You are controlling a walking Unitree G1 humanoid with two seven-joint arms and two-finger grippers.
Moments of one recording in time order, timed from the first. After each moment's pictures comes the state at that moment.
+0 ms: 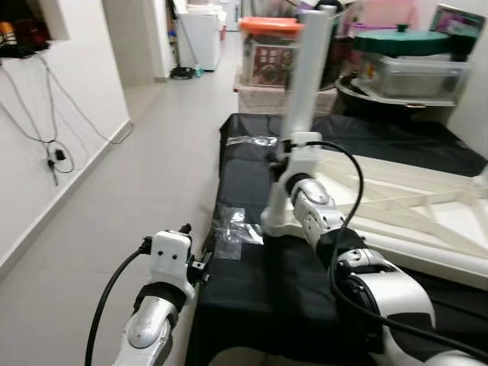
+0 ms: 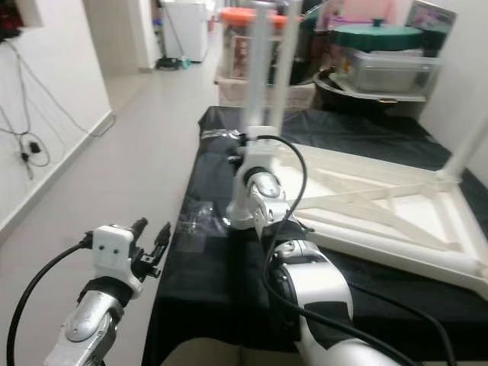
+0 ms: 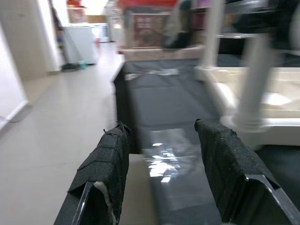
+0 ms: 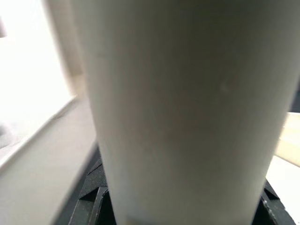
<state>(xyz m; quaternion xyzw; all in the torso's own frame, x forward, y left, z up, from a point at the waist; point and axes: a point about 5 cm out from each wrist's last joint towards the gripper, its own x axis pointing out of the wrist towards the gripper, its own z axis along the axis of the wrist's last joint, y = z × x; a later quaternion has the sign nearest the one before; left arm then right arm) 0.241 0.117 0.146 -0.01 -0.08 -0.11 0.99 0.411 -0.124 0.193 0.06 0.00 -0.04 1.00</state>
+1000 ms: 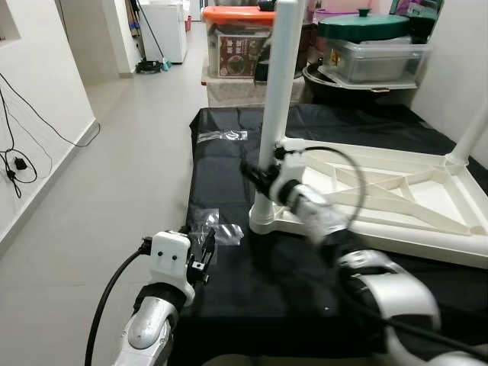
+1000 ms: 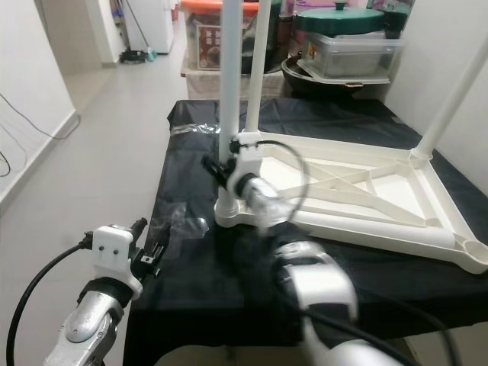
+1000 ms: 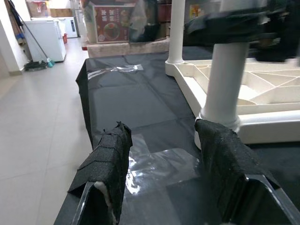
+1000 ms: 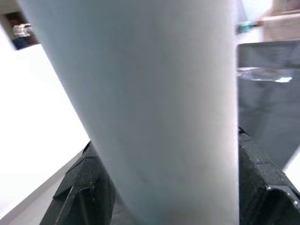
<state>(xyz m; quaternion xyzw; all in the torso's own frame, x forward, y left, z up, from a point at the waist) 0.241 0.115 0.147 -0.01 -0.08 -0.12 0.99 0.399 -0.094 0.191 0.09 0.04 0.38 0.92</state>
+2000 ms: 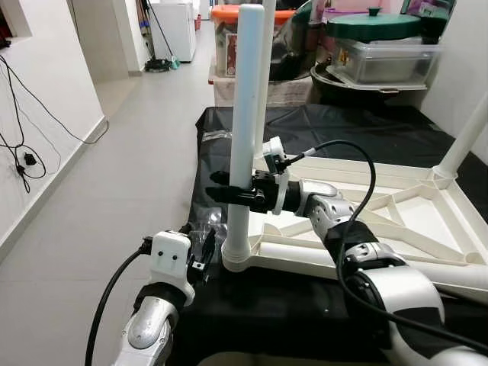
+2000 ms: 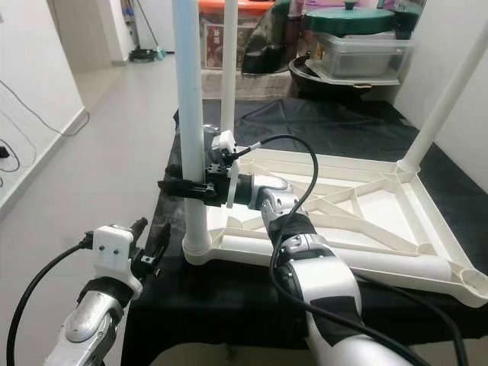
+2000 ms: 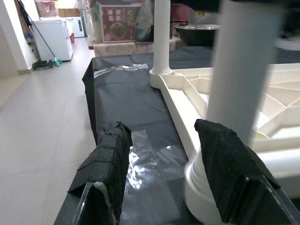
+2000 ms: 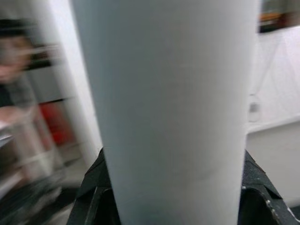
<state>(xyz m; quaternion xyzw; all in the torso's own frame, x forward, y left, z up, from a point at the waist) 0.239 0.115 0.144 -0.01 -0.07 -0.12 0.99 0.381 -0.064 0.208 0.07 -0.01 0.58 0.81</state>
